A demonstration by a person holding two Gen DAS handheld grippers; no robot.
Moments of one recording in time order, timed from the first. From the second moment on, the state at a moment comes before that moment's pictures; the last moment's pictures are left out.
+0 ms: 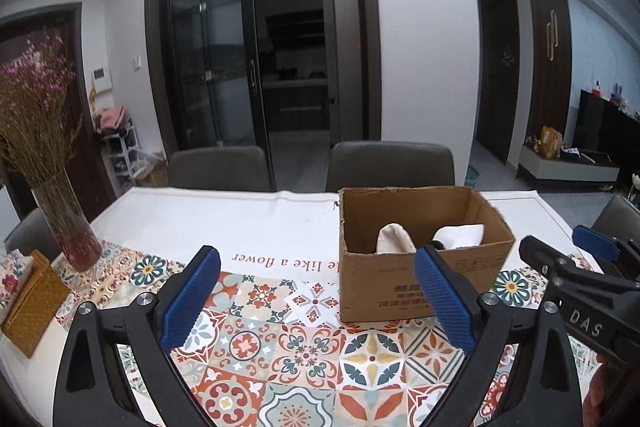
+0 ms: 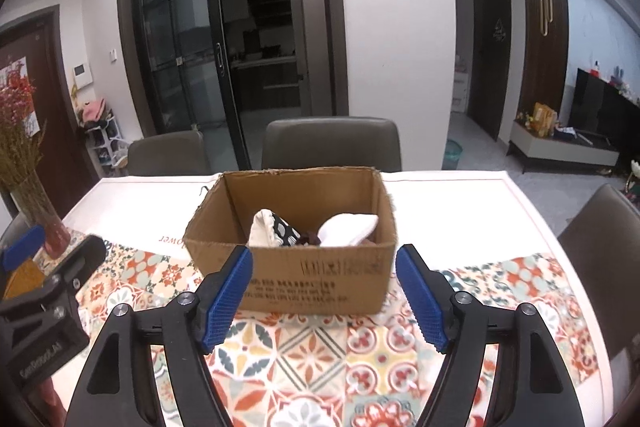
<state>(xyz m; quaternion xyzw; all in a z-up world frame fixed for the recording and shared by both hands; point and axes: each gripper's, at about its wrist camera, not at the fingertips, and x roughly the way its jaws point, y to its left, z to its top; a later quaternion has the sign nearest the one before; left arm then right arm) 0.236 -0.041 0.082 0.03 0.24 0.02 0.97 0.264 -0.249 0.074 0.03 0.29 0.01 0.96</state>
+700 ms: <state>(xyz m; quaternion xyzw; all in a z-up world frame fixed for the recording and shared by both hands) 0.116 -0.040 0.062 0.04 0.20 0.00 0.98 0.124 -0.248 0.060 0.02 0.26 -0.05 0.96</state>
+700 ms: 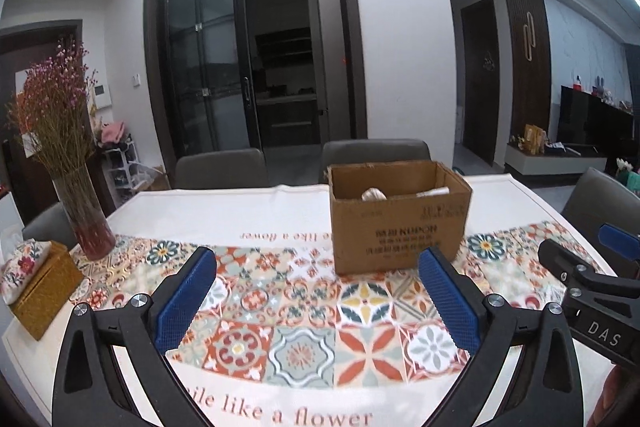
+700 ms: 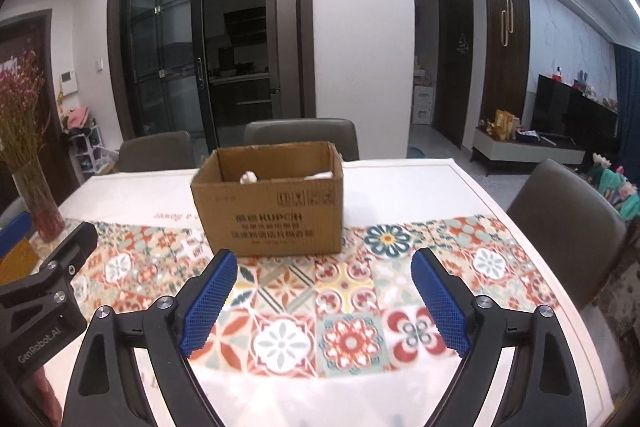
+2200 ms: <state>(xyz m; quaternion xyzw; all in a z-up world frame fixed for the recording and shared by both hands) 0.017 -0.034 0.034 0.03 0.20 -0.02 0.98 0.019 -0.245 0.039 0.05 0.22 -0.03 0.97</state>
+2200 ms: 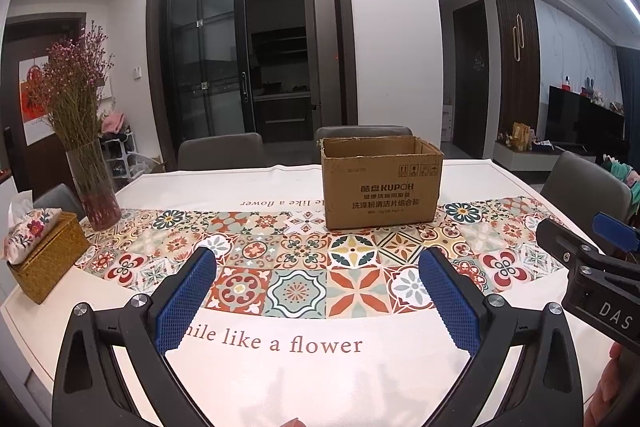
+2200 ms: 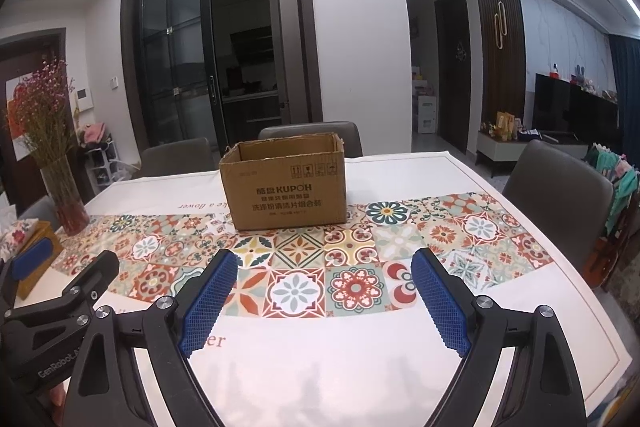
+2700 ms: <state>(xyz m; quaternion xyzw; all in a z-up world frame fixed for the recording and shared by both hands) 0.013 -0.035 0.035 0.03 0.20 -0.02 0.98 0.015 -0.246 0.041 0.05 0.22 -0.03 0.97</state>
